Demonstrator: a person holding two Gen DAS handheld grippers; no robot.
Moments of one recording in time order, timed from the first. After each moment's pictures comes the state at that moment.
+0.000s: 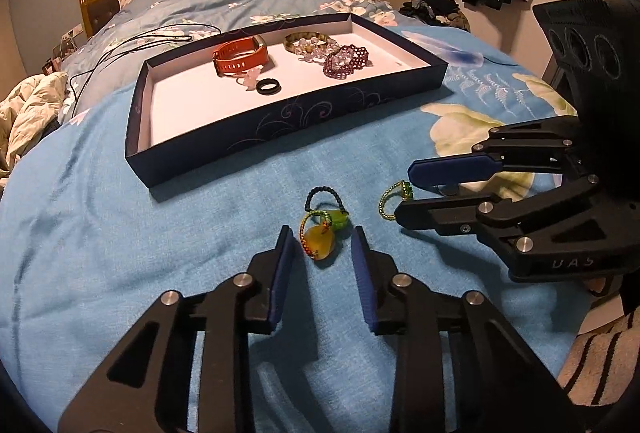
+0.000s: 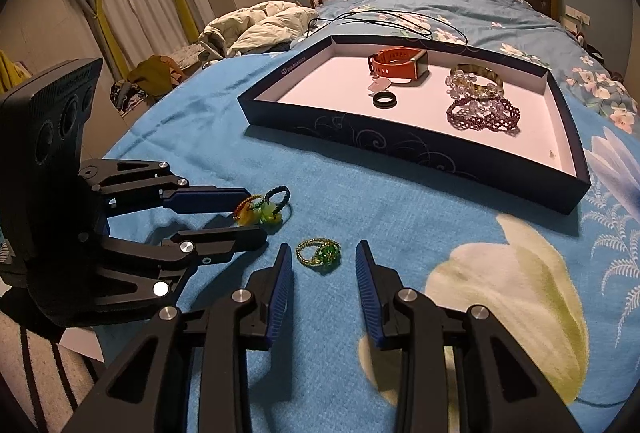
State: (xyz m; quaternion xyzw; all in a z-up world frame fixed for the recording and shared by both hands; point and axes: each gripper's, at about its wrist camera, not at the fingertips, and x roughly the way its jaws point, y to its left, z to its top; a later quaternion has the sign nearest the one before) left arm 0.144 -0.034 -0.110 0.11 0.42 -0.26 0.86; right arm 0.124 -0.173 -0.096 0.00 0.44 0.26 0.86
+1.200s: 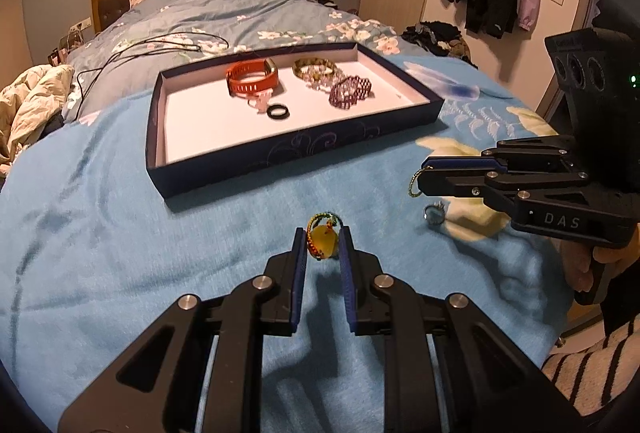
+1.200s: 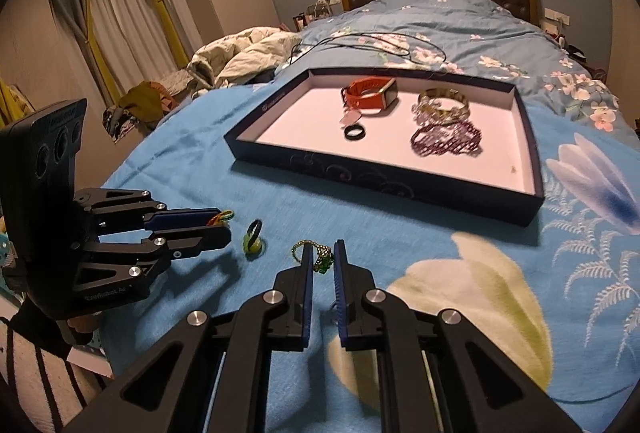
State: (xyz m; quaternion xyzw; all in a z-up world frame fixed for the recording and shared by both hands) left arm 0.138 -0.020 -0.090 0.07 0.39 -0.26 0.88; right arm 0.124 -0.197 -0.076 0.03 0.41 0.24 0.88
